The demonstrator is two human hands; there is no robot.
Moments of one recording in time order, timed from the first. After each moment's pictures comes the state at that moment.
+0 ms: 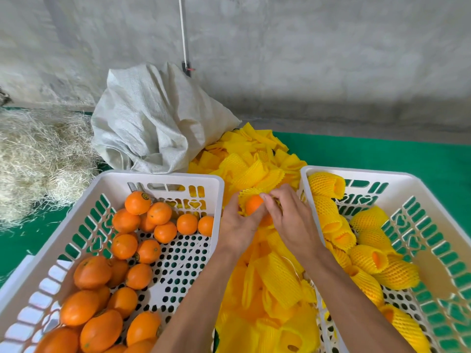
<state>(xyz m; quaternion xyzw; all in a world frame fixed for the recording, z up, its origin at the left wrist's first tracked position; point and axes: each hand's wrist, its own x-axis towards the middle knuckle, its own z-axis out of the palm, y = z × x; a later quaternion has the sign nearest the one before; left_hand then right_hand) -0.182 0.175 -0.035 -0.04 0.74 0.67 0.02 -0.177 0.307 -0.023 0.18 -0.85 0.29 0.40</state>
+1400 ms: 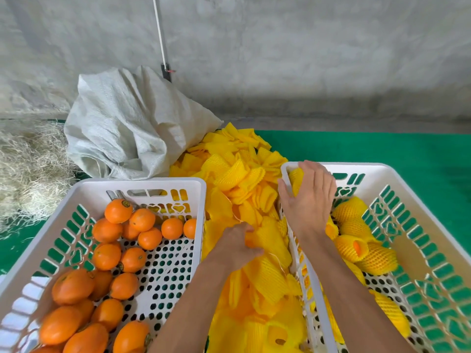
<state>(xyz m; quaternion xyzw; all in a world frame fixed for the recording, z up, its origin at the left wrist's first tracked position) -0.178 0.177 -0.073 0.12 0.89 0.38 0.23 -0.194 0.365 -0.026 -0.08 -0.88 0.16 0.43</state>
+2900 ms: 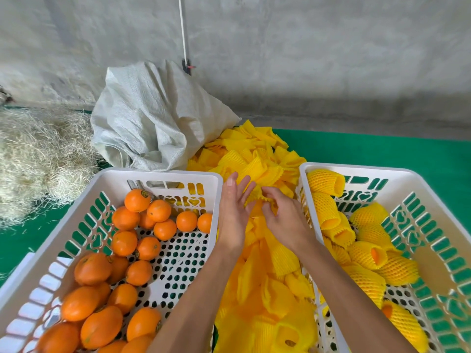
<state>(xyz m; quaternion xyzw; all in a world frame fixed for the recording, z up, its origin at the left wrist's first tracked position) -0.177 0.181 -0.009 -0.04 0.49 0.87 0.02 -0.182 0.313 -0.033 0.06 -0.91 0.39 0.12</state>
